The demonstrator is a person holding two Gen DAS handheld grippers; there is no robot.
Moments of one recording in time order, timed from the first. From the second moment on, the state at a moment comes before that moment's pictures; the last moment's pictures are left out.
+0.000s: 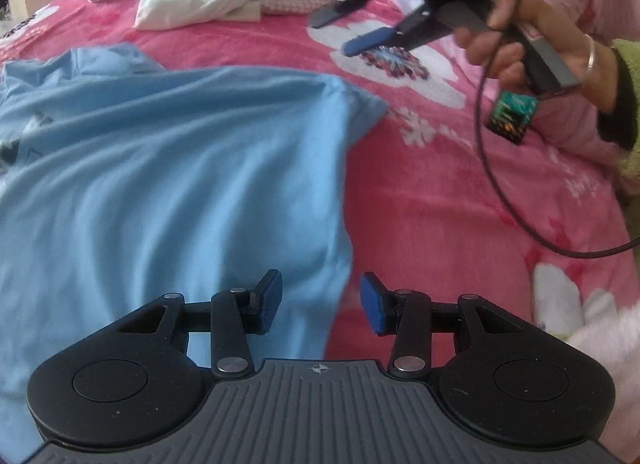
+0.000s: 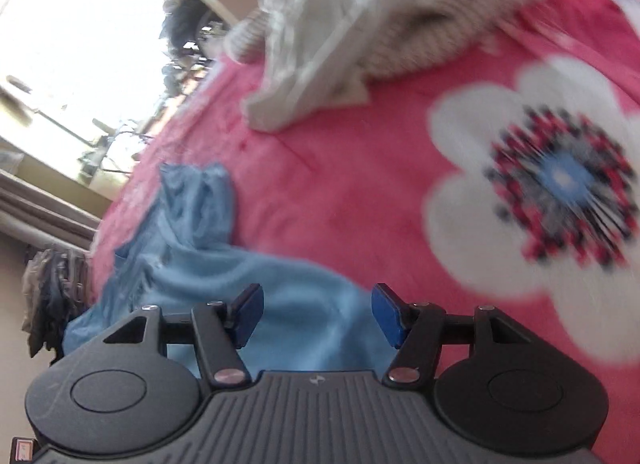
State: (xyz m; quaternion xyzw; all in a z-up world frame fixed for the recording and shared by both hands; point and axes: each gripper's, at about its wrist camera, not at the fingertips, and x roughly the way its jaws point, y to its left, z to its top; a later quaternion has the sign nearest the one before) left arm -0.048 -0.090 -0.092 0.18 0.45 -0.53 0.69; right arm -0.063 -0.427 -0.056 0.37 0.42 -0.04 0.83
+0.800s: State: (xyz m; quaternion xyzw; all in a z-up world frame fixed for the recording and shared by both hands) left arm -0.007 -0.091 -0.127 0.04 0.49 -0.51 0.71; right arm 0.216 -0.350 -0.081 0.22 0.45 0.04 0.86
